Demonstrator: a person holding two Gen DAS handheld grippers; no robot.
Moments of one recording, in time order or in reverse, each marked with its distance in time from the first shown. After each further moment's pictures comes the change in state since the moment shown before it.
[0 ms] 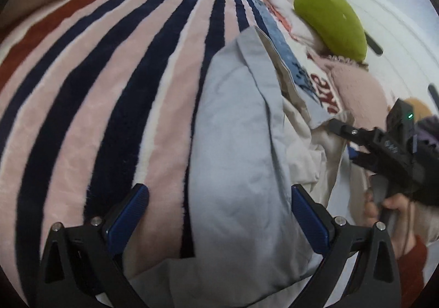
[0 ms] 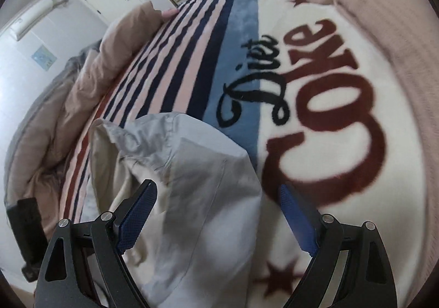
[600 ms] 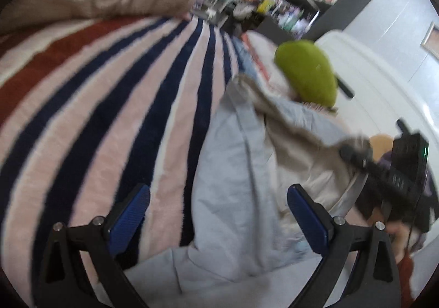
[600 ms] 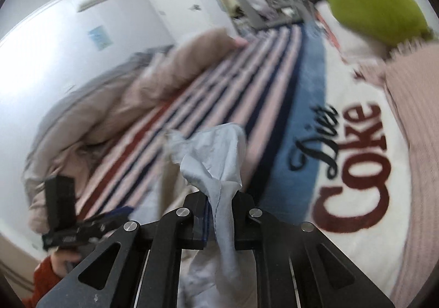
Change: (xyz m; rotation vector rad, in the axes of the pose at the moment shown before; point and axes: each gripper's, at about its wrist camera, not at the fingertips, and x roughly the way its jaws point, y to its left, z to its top) left arm -0.086 0.009 -0.010 -0.062 -0.250 -0.147; right arm -0.100 0.094 -0.019 -0.341 -0.160 0.199
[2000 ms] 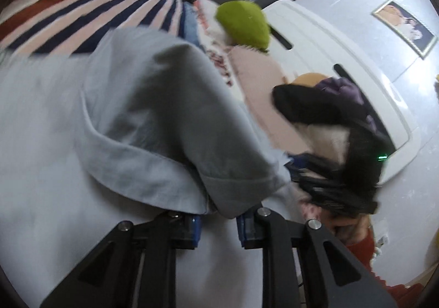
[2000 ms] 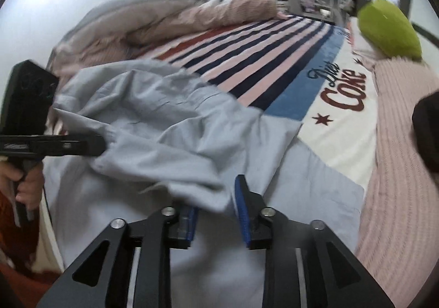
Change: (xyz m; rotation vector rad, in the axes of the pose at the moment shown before) left arm -0.127 -0.077 -0.202 0.023 0.193 -0.198; right arm -0.122 0.098 -0.191 -0.326 0.251 -0.112
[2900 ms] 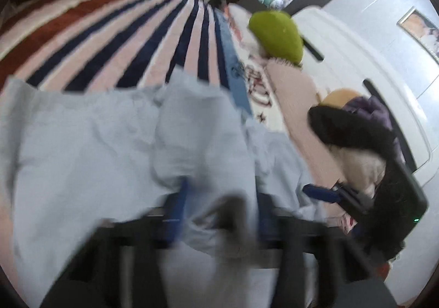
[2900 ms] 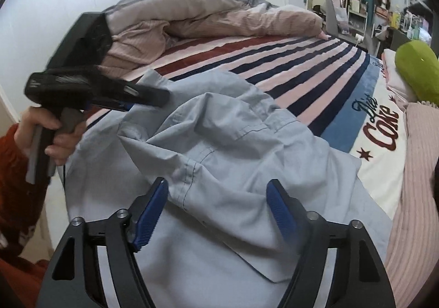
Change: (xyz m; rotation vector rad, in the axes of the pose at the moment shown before) left arm -0.009 0.043 0.066 -0.031 0.014 0.133; right arm 0.026 0.072 0.021 -0.125 0.001 0.064
